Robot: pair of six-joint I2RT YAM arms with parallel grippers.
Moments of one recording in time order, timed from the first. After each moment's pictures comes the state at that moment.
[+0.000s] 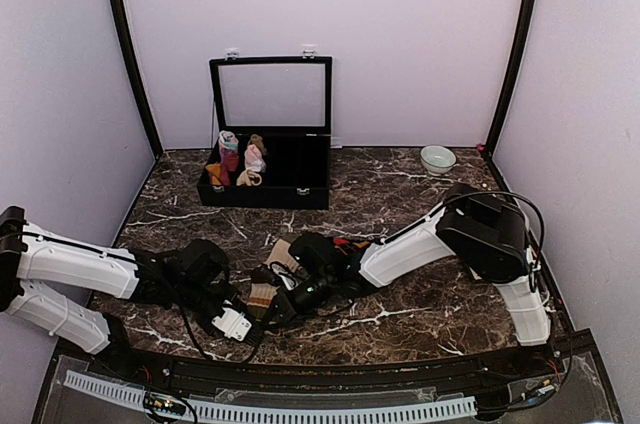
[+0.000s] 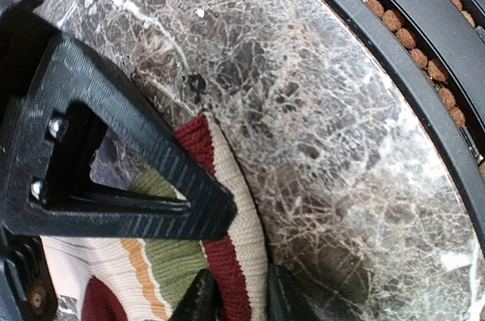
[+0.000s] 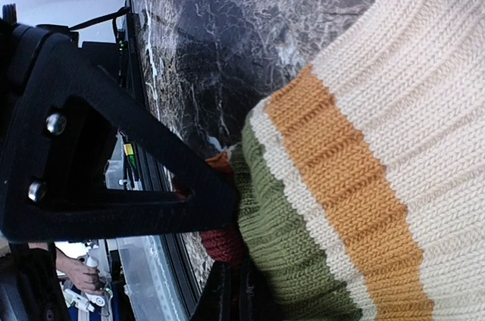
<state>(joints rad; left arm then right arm) -0.92 1.27 0.45 -0.23 0.25 1.23 1.14 2.23 1.28 0.18 -0.72 0.77</state>
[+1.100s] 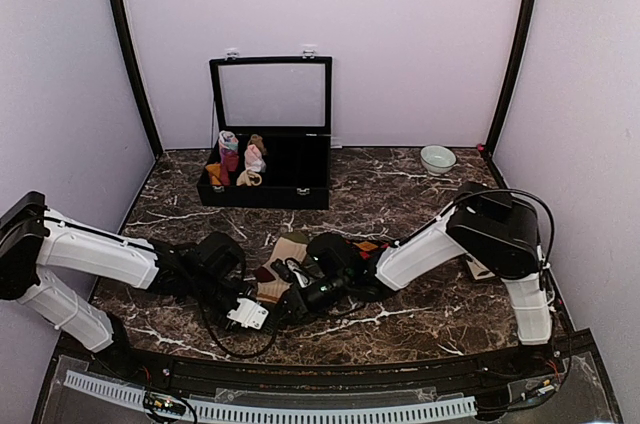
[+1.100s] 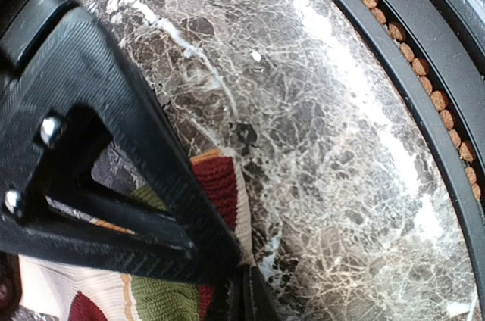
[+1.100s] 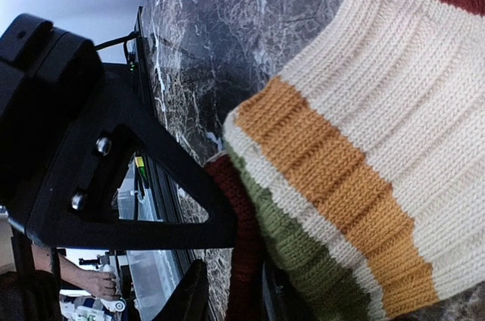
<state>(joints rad) -0.92 1.41 0.55 -0.22 0.29 1.09 1.11 2.17 1.13 0.37 -0.70 0.86</state>
